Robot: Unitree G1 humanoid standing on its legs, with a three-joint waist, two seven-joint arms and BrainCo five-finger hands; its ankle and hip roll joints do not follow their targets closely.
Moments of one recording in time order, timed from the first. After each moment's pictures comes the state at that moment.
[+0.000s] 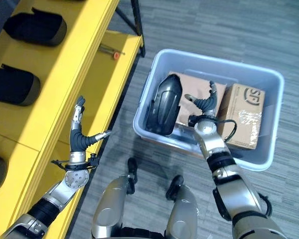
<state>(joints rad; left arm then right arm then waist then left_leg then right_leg) -0.23 0.48 -0.45 0.25 0.12 -0.59 0.78 -0.79 -0.46 0.27 0.82 0.40 -0.04 -0.53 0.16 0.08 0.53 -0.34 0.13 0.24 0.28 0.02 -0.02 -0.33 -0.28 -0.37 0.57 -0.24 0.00</state>
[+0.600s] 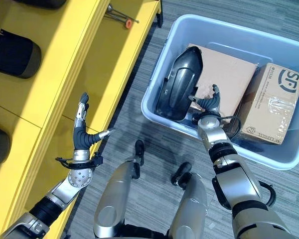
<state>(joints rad) -0.21 0.48 -0.48 0.16 0.08 -0.55 0.80 -0.87 -0.47 0.33 0.91 0.41 -0.04 -0.50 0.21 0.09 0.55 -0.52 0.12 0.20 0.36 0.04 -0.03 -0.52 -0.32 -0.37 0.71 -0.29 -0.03</state>
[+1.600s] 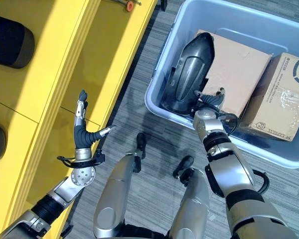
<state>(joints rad) -0.25 0.48 -0.51 0.15 0.09 -0.51 0.88 -1.02 -0.41 0.33 1.10 0.61 0.08 -0.66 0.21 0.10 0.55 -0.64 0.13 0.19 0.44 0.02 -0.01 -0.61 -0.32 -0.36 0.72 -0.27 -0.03</state>
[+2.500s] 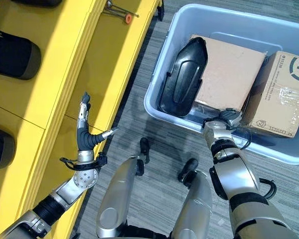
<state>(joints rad) -0.25 0.48 -0.56 0.15 0.09 -0.51 0.92 -0.96 -0.45 0.27 1.23 0.60 0.00 -0.80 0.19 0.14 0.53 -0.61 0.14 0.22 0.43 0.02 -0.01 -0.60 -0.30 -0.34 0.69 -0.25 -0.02</state>
